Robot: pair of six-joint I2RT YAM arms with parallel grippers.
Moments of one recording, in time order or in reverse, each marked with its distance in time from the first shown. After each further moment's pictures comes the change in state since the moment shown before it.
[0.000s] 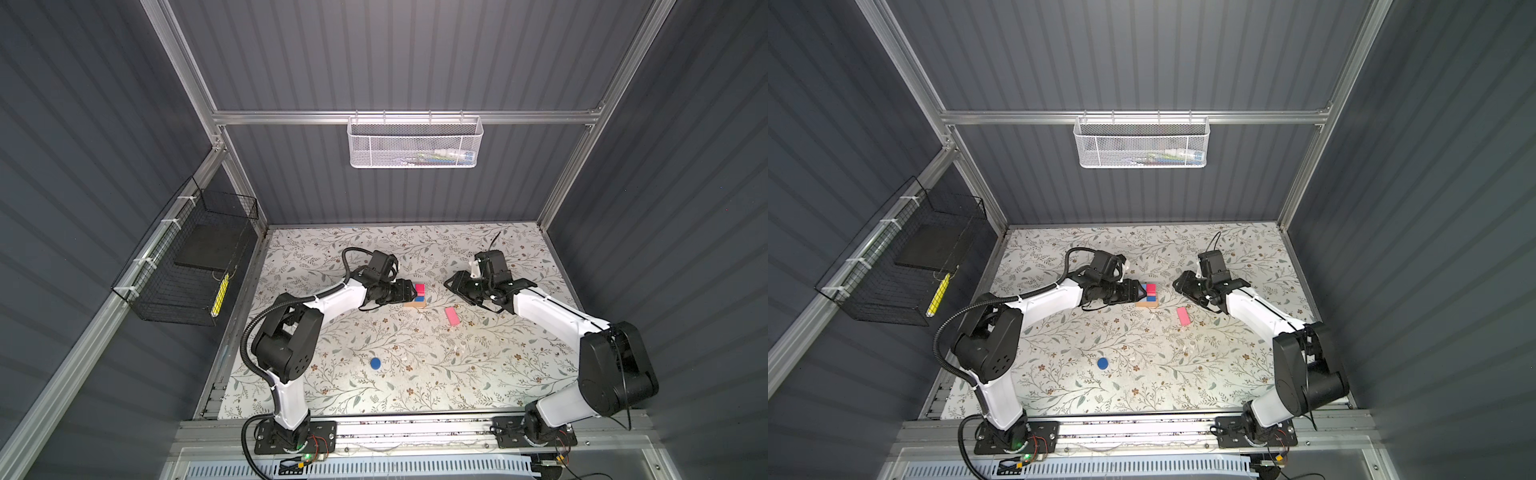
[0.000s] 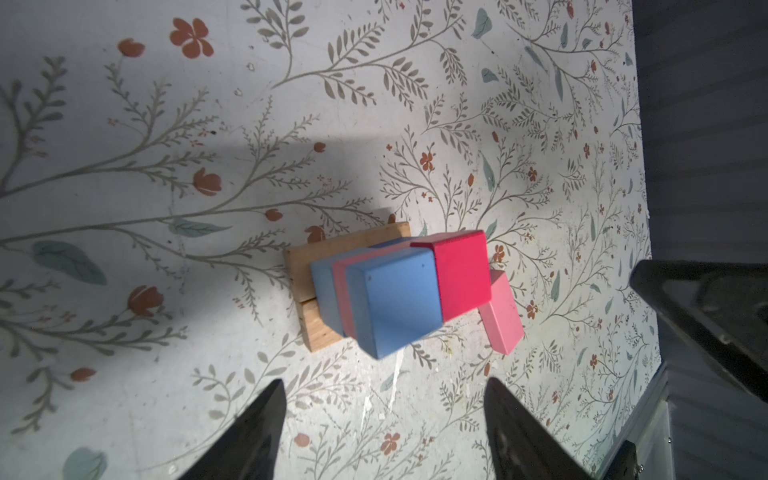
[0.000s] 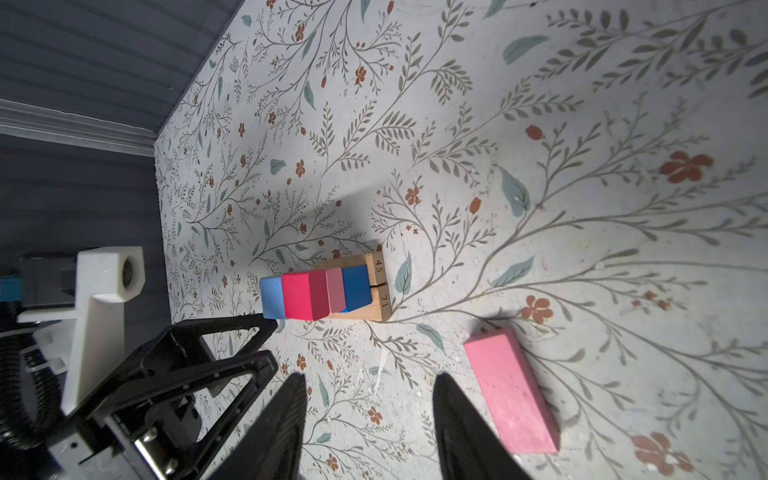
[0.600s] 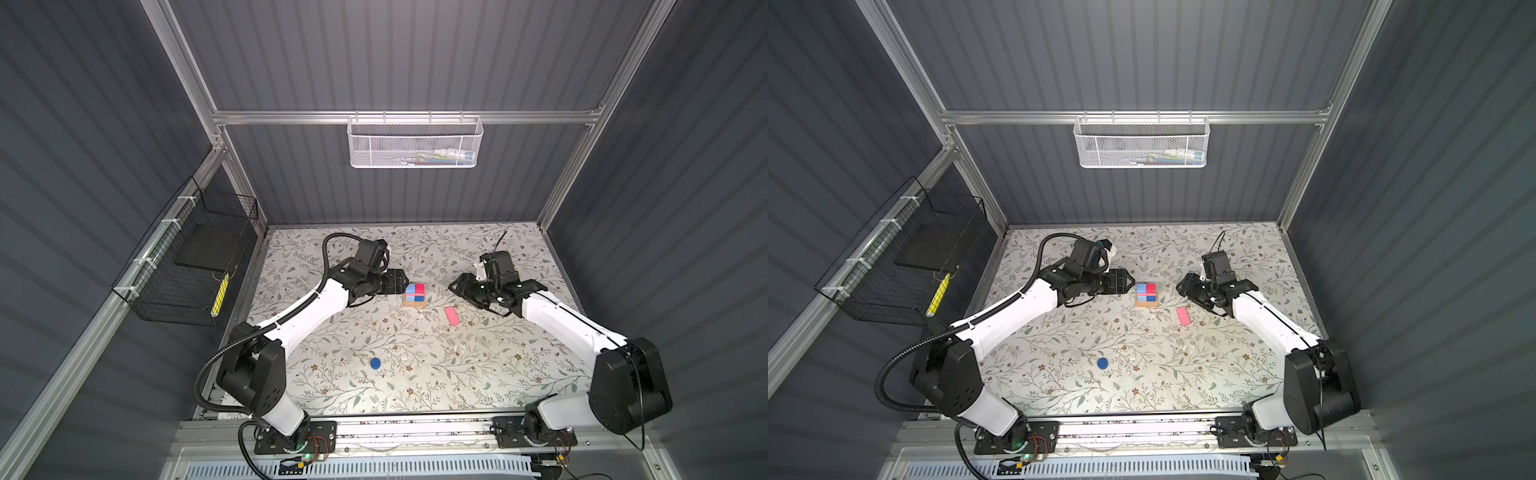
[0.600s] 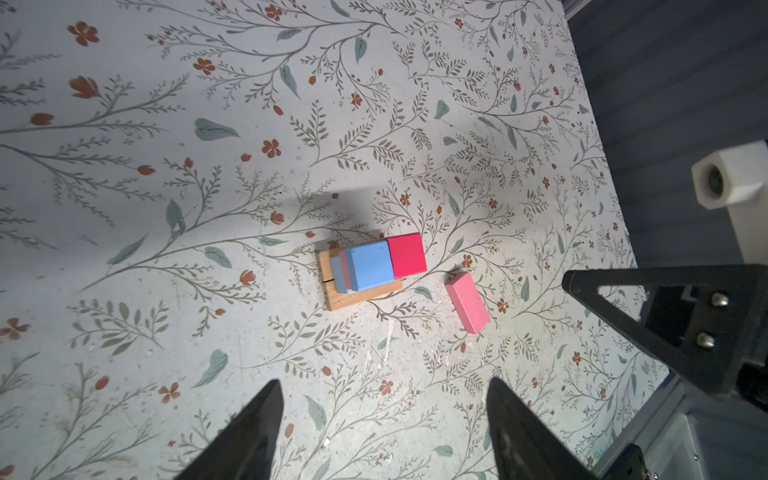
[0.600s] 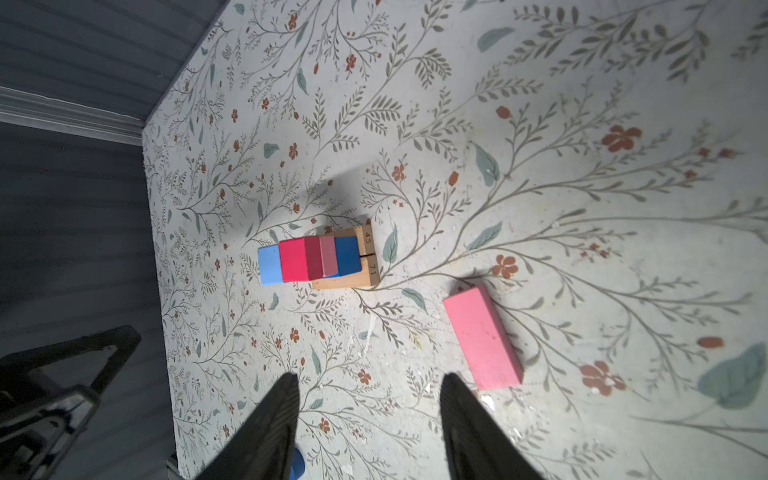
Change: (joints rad) left arm -0.002 -0.238 0.061 -0.221 -0.159 0.069; right arm 0.000 -0.101 0.000 -0.161 0.024 -0.028
